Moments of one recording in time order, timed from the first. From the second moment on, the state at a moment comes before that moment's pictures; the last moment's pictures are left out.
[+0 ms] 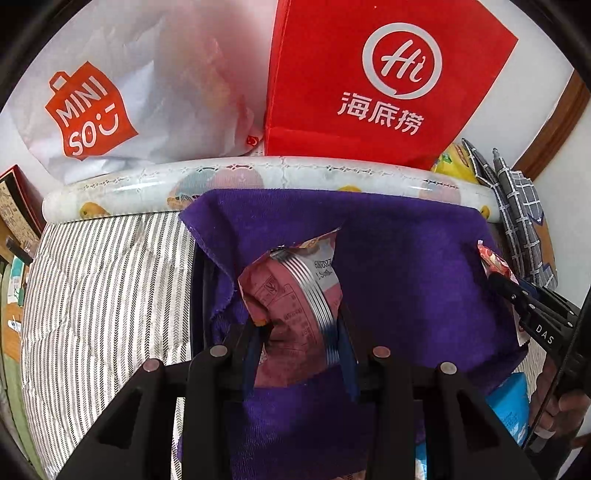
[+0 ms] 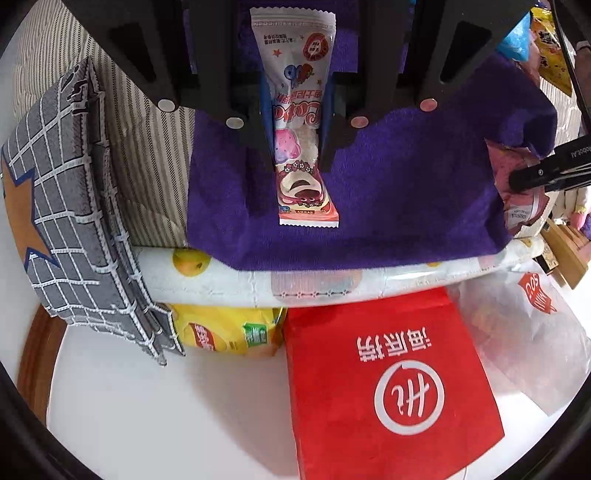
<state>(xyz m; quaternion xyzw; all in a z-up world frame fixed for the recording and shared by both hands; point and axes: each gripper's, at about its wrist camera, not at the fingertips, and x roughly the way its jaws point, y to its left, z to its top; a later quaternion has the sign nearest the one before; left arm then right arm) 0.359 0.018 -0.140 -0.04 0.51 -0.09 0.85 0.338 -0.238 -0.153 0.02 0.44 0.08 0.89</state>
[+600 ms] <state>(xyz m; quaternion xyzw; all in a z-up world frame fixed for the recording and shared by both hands) 0.363 0.011 -0.147 -0.04 0.52 -0.08 0.85 0.339 -0.241 -0.157 0.03 0.44 0.07 0.90</state>
